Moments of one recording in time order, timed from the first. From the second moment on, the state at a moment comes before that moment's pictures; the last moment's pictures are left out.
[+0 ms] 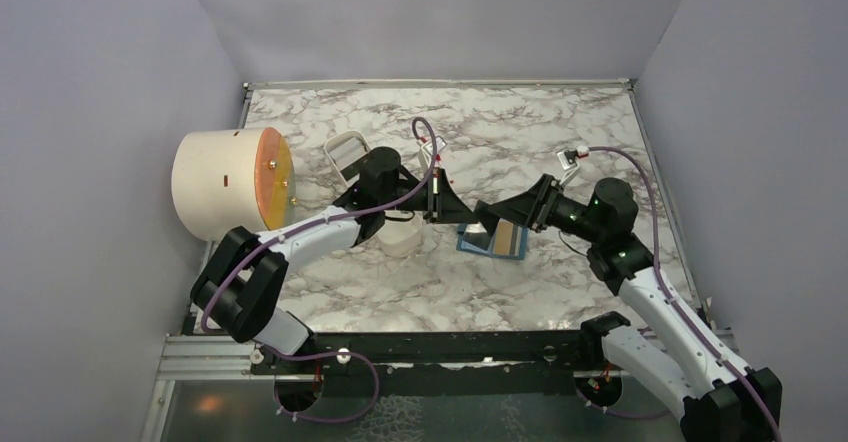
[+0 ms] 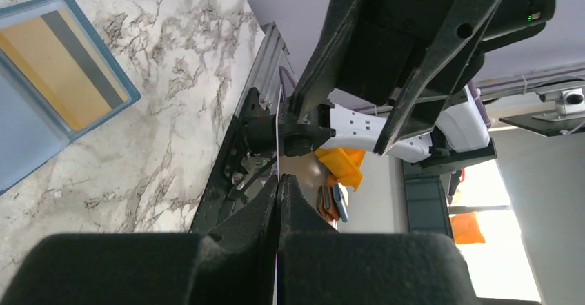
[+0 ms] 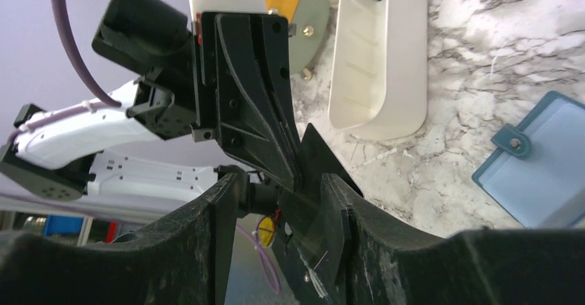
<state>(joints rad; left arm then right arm) -0.65 1.50 0.84 0.48 0.89 -1.05 0.32 0.83 0.54 0.16 -0.70 0.91</state>
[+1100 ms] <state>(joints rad) -0.65 1.44 0.79 0.50 0.80 -1.07 0.32 0.78 0.53 0.05 -0.60 0.93</state>
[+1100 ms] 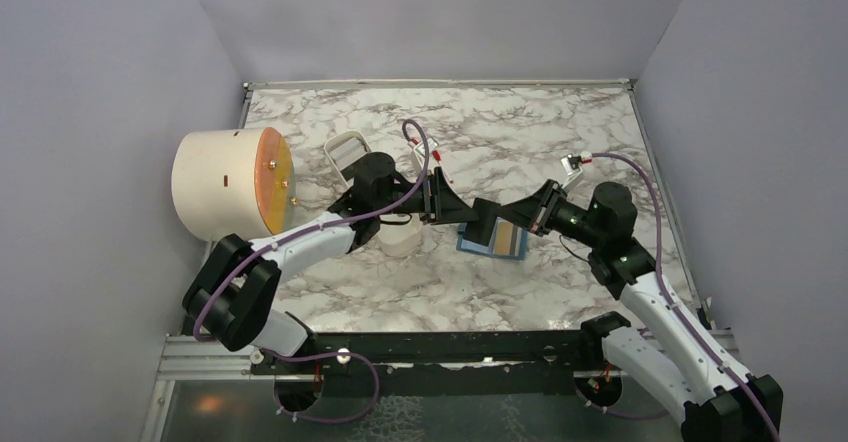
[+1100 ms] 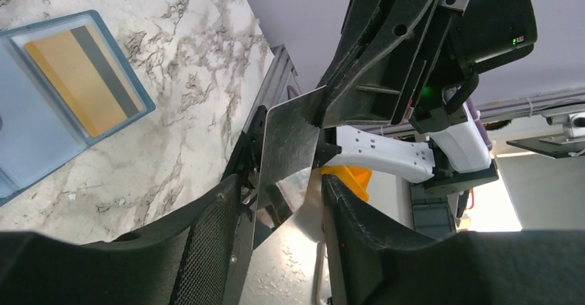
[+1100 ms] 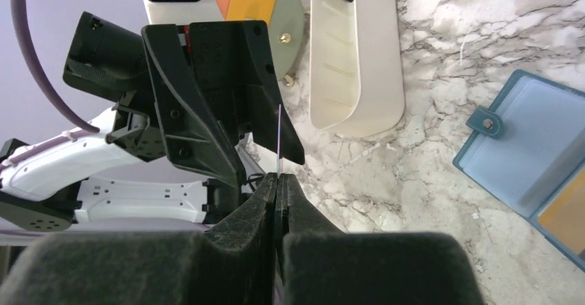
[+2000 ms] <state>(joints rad) -0.70 1.67 1.04 -0.02 0.45 -0.54 0.29 1.21 0.62 -0.08 -0.40 0.59</state>
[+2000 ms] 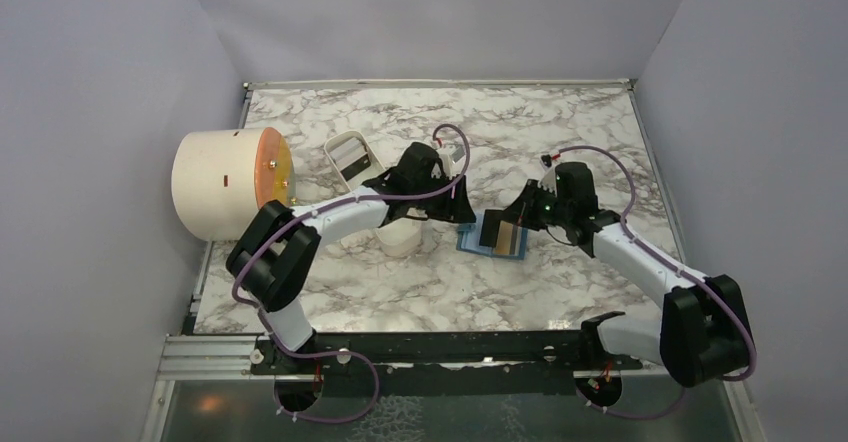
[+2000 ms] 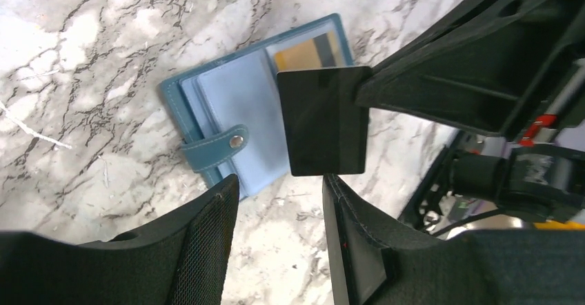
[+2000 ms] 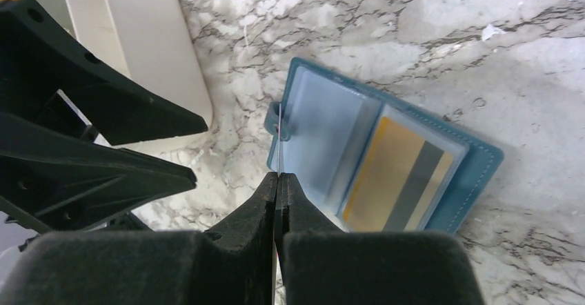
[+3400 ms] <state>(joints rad) -0.79 1.93 1.25 -0.27 0.26 -0.31 0.11 1.34 0.53 0.14 -0.46 0.57</state>
